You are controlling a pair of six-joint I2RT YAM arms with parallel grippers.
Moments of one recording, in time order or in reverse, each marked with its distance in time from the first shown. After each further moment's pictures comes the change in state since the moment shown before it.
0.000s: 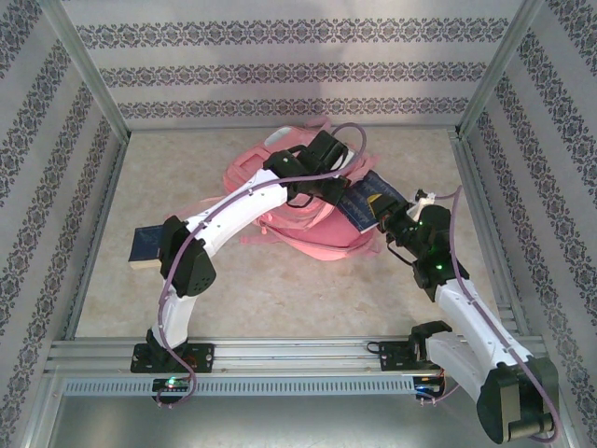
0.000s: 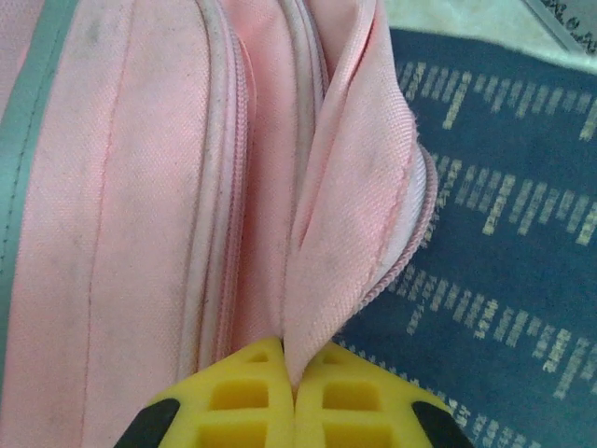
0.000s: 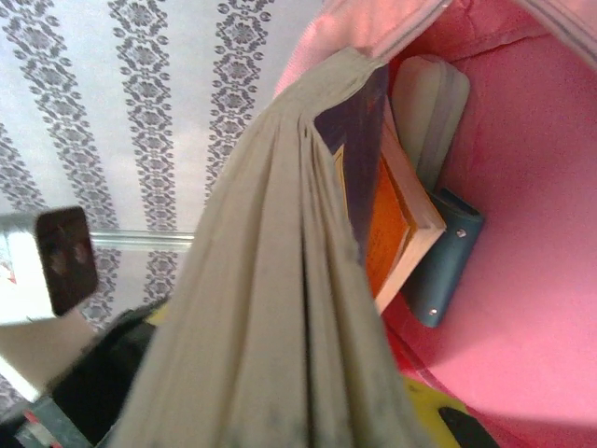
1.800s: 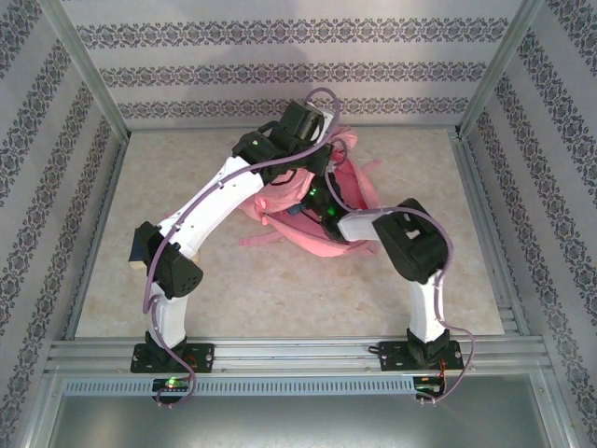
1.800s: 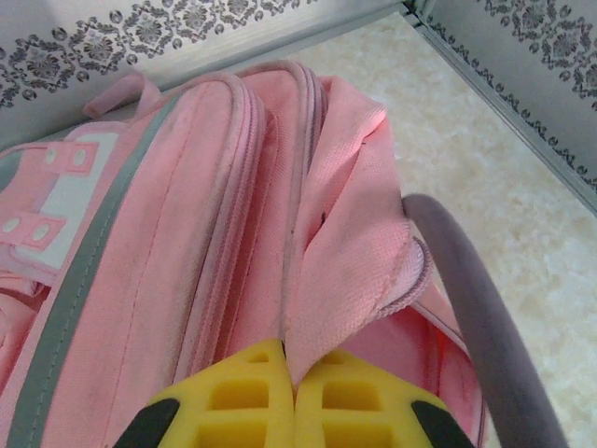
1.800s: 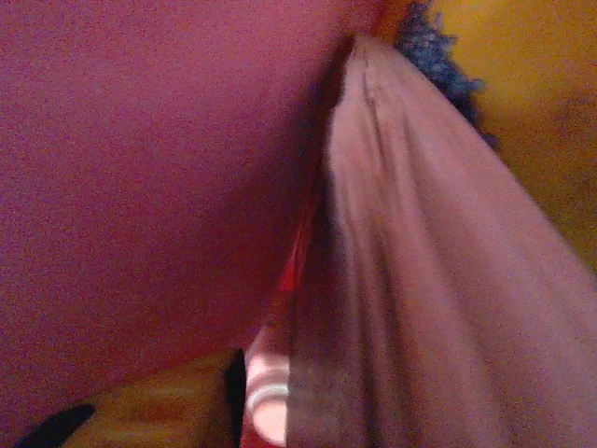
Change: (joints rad) left arm 0.084 -0.087 0.090 0.025 -0.076 0.002; right arm 0.400 1.186 0.623 0.614 0.395 -0.094
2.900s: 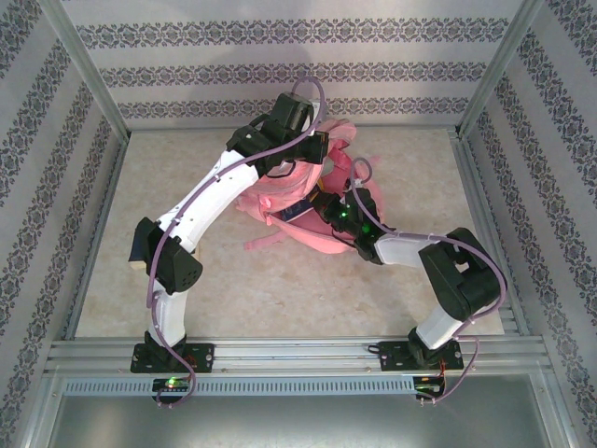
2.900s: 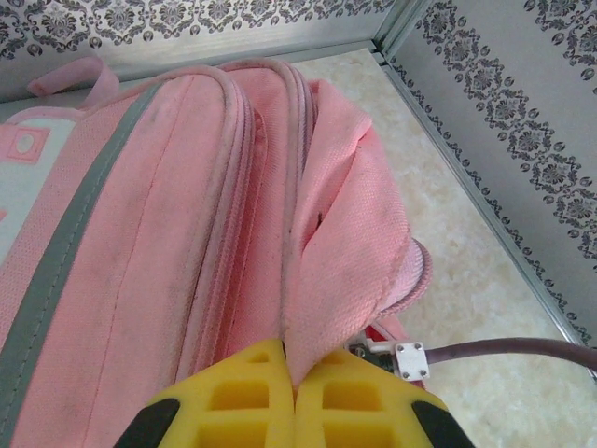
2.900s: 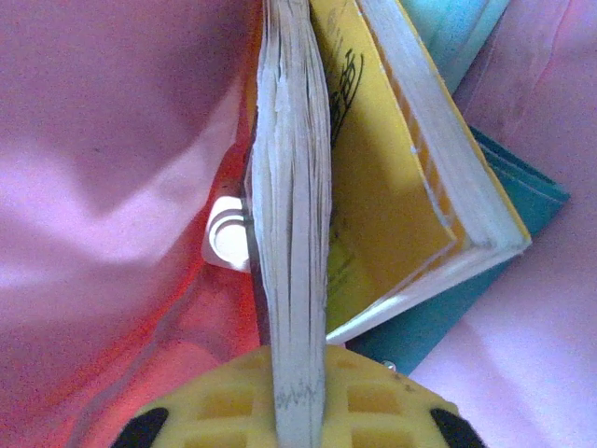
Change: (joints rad) left arm 0.061 0.020 -0.001 0.066 0.144 -0.146; right arm -0.088 -0.406 -0.391 -0.196 -0.207 -0.053
